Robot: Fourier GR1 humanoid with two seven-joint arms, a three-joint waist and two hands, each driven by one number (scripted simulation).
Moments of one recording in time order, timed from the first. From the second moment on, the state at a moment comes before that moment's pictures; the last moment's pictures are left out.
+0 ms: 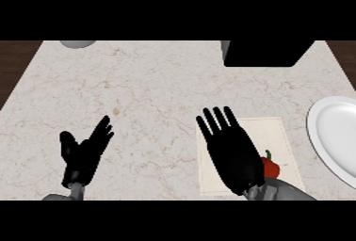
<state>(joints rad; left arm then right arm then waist) -0.01 0.24 -0.21 -1.41 0.27 0.16 0.18 -0.48 -0.41 0.82 -1.80 0.97 0.49 0.70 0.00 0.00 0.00</state>
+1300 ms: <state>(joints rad) 0.01 0.18 -0.13 -1.44 0.18 0.10 0.22 -0.32 -0.26 0.70 -1.50 1.35 0.40 0.51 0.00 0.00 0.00</state>
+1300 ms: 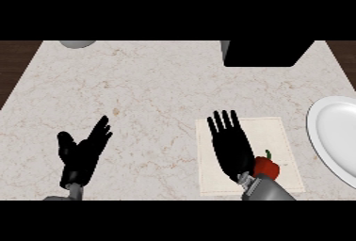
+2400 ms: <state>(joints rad) -0.01 0.14 -0.07 -1.40 0.14 0.05 0.21 -0.31 -0.25 0.67 -1.40 1.56 0.27 0.29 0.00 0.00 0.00</state>
